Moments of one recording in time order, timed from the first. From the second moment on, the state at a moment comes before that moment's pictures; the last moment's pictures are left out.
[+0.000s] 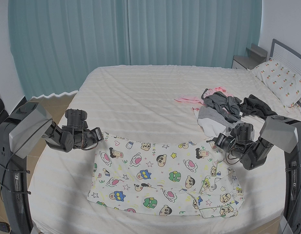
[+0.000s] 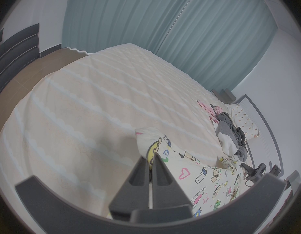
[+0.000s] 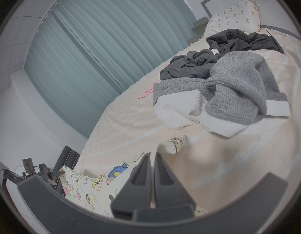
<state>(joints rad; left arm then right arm) -0.10 2.36 -1.25 -0.48 -0.16 -0.49 0.12 2.46 -0.97 -1.09 0.15 0.60</state>
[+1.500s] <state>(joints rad) -0.10 2.18 -0.66 -0.84 -0.20 -0.35 0.03 2.28 -0.21 -1.53 0.45 0.27</state>
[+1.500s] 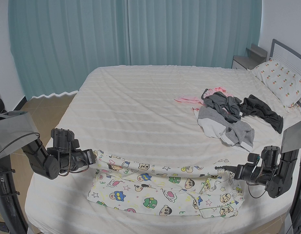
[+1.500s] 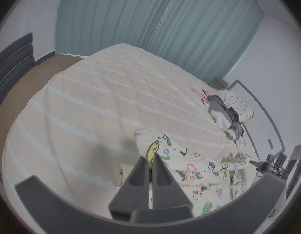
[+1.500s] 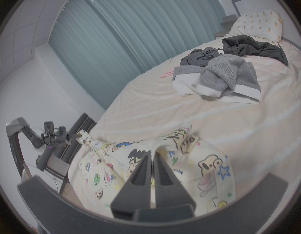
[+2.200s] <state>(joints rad) -0.11 2.26 -0.54 -0.96 -0.20 -0.28 0.04 2.43 -0.04 -1.55 0.45 0.08</state>
